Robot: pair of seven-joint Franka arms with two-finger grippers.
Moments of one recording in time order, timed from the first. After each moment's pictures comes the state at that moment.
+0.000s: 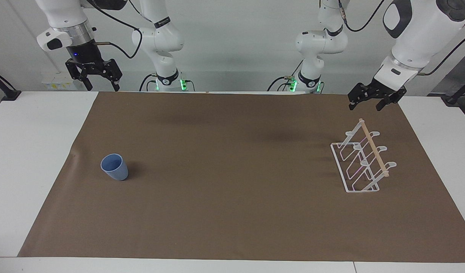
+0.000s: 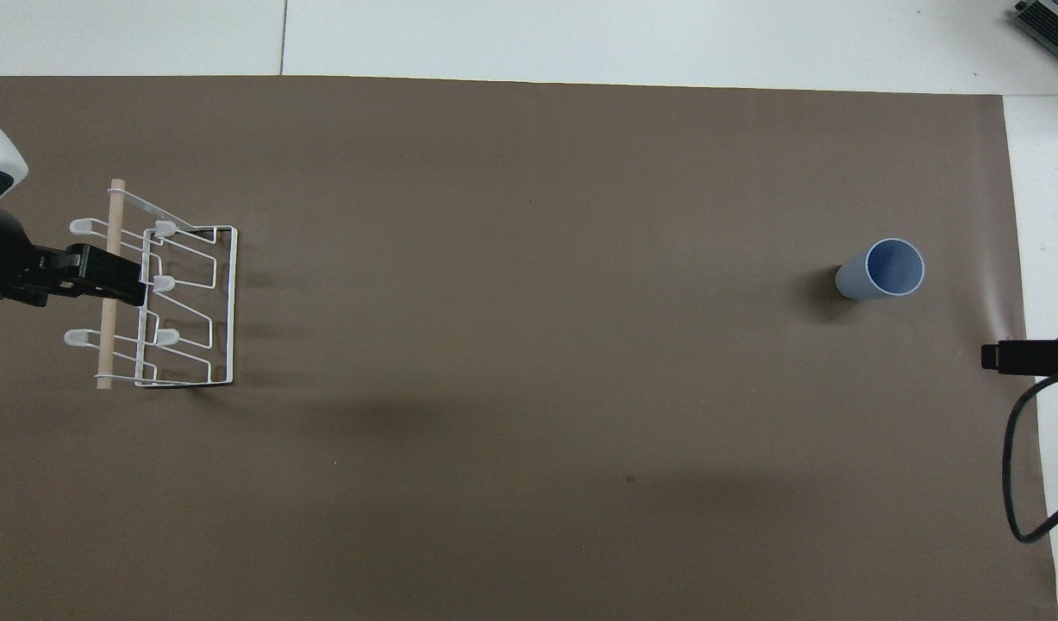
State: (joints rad) left arm -0.07 0.00 -0.01 -1.60 -0.04 1.54 -0.02; right arm -0.08 -0.29 -0.05 -1.91 0.03 1.71 -0.08
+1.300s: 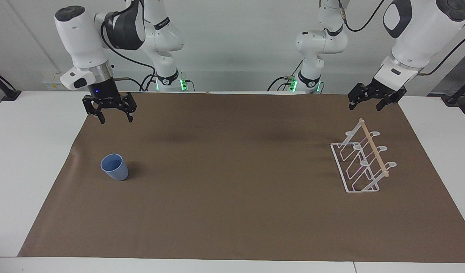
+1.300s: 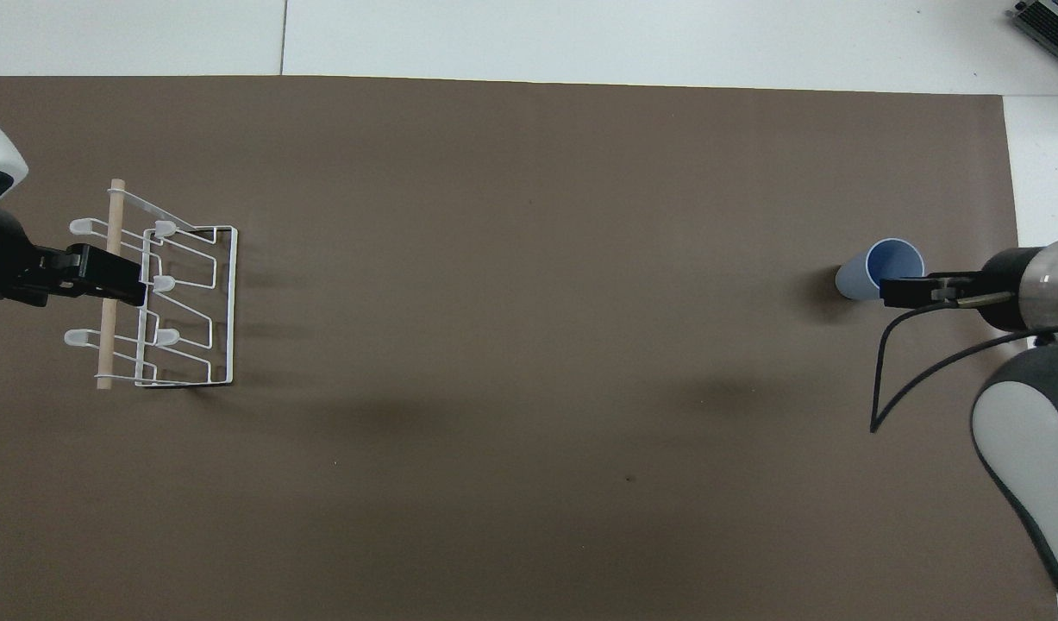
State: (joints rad) left arm -0.07 0.00 -0.01 -1.60 -0.04 1.54 -0.02; right arm -0.05 -0.11 -0.02 -2.06 0.03 2.20 -0.16
